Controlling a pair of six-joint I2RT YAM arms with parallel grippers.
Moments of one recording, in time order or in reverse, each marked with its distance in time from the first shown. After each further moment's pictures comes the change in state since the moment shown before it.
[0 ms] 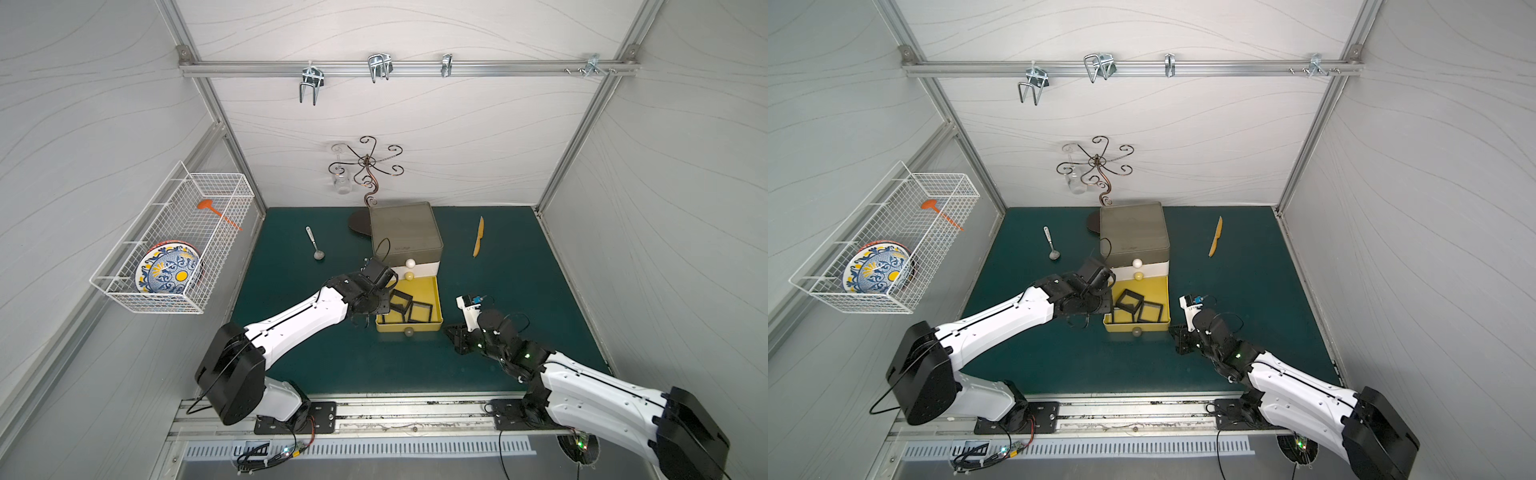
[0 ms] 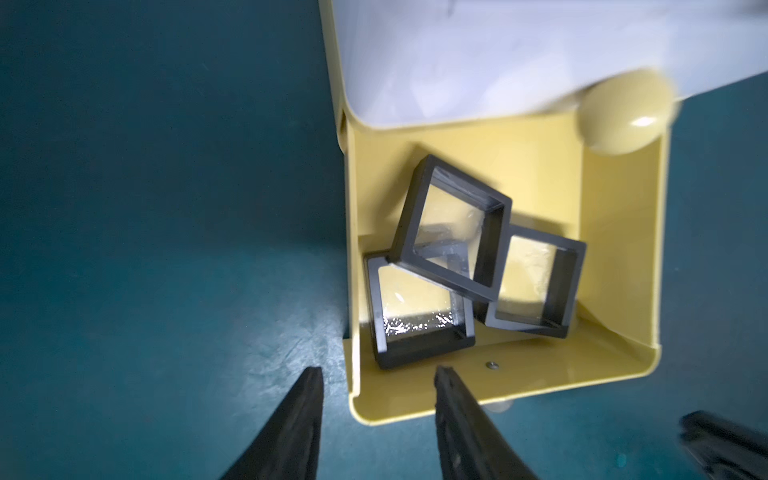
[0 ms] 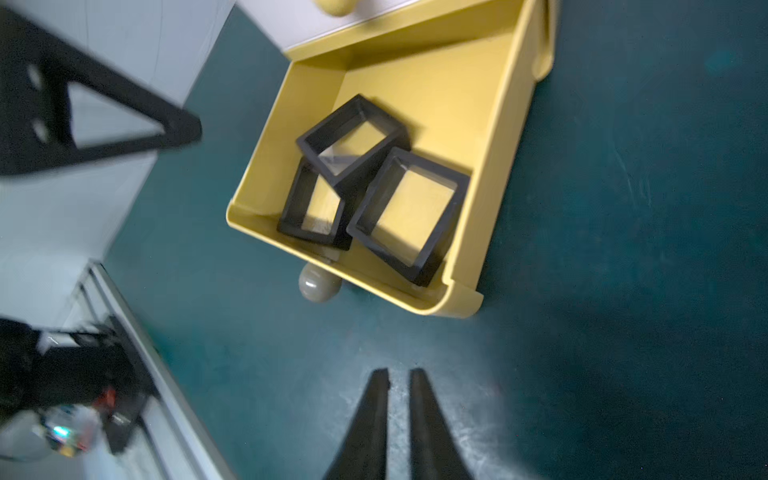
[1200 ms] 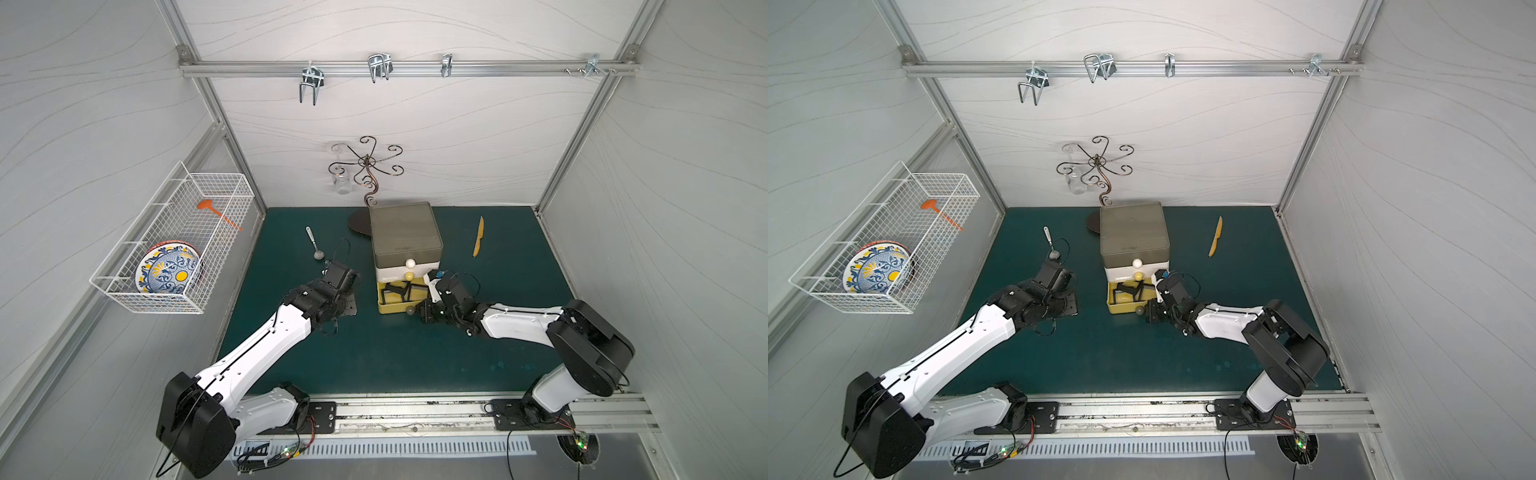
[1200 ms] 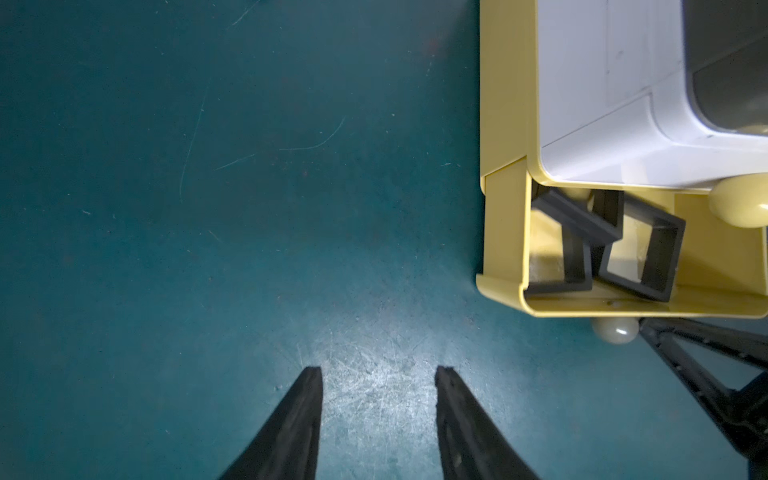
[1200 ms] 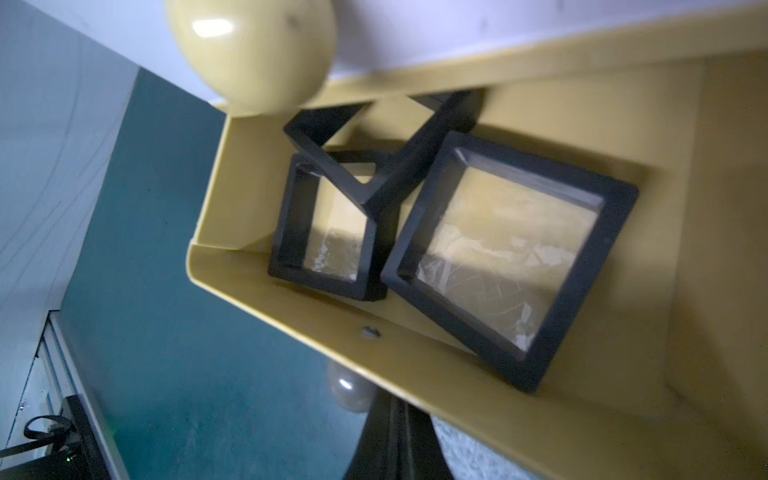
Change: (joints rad) left arm 0.187 -0.243 -0.148 -0.084 -0.074 0.043; right arm -0.079 0.703 0.400 0.190 -0.057 -0.014
